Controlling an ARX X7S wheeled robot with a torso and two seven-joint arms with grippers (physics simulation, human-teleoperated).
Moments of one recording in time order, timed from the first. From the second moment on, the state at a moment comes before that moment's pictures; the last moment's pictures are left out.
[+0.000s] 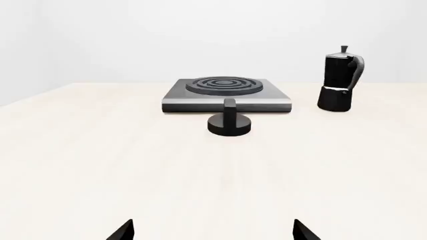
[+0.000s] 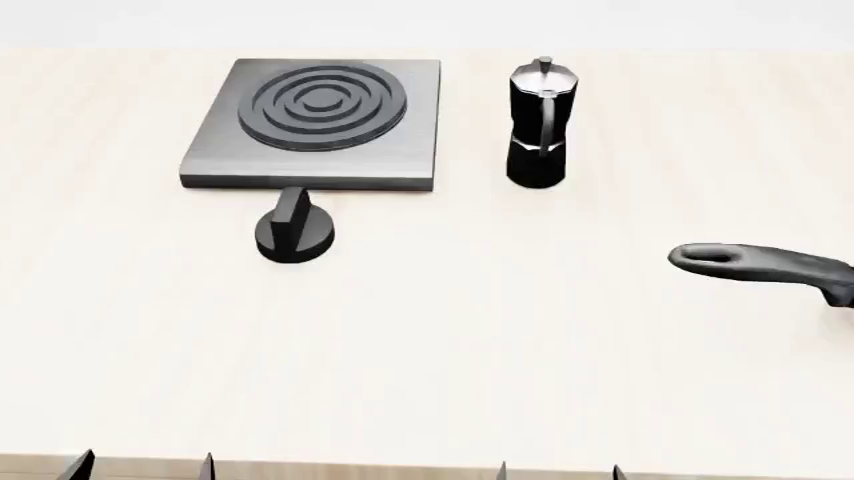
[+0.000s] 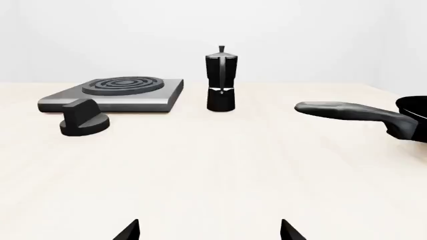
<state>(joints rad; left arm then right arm) 0.00 0.00 0.00 0.00 0.00 0.00 0.00 0.00 0.00 0.00 0.00 0.00 0.00 0.00</state>
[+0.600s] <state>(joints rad) 0.00 -0.06 0.07 -0.02 -0.04 0.04 -0.06 0.00 0.06 -0.07 0.00 0.03 0.00 0.06</state>
